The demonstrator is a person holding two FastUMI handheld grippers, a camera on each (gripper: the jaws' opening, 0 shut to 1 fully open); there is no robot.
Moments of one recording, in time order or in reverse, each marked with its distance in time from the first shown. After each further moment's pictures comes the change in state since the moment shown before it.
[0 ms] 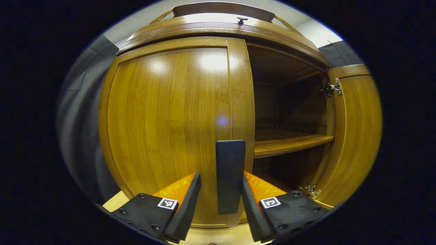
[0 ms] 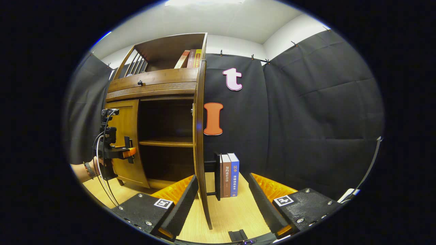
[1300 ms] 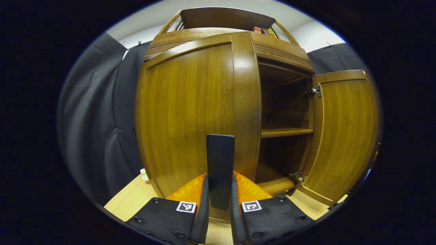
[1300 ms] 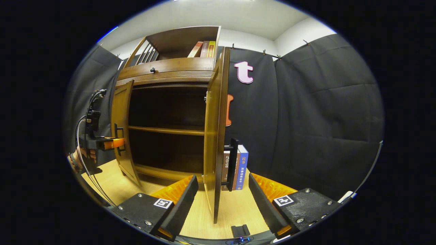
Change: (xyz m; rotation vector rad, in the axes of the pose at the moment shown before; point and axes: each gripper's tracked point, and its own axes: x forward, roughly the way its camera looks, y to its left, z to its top) left arm -0.123 0.023 -0.005 -0.010 0.057 0.025; right arm -0.007 0.032 -0.029 -0.055 0.061 0.057
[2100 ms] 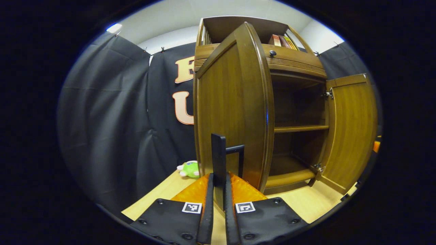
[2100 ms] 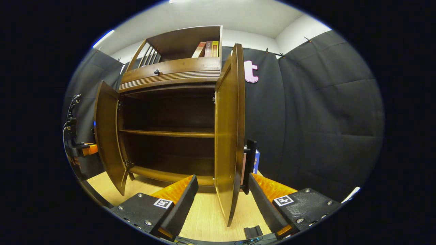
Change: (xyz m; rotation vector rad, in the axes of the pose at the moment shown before) left arm -0.096 0.095 -0.005 0.064 -0.017 0.209; right arm 0.013 0.029 0.001 0.044 -0.007 0.048
